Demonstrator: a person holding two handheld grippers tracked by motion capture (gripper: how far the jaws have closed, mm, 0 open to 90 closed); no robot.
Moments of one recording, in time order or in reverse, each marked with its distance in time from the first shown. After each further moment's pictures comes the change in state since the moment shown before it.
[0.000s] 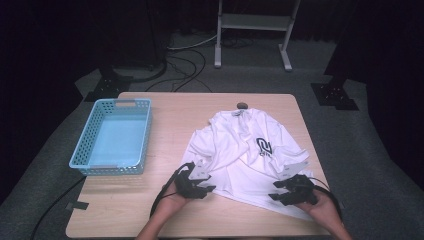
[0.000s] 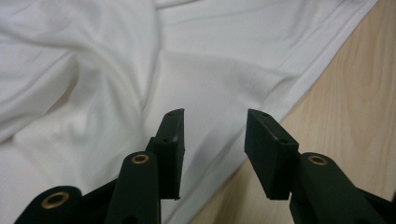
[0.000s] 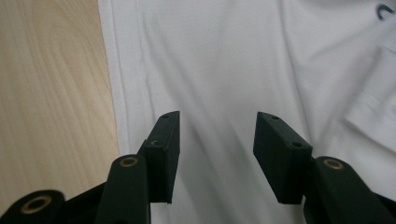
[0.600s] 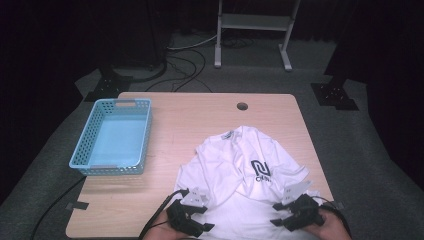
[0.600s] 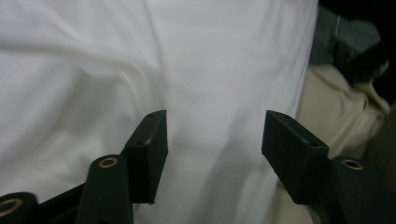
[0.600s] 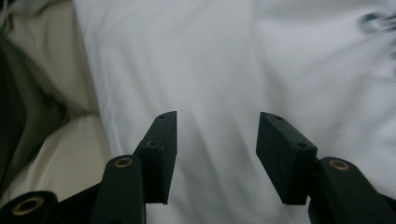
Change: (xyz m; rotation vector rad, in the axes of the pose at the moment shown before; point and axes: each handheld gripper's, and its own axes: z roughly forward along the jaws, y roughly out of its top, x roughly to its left) left arm -0.052 -0.021 -0.049 -0.002 -0.118 -0.205; right arm 0.032 -0.020 -0.022 -0.012 0.161 -0.012
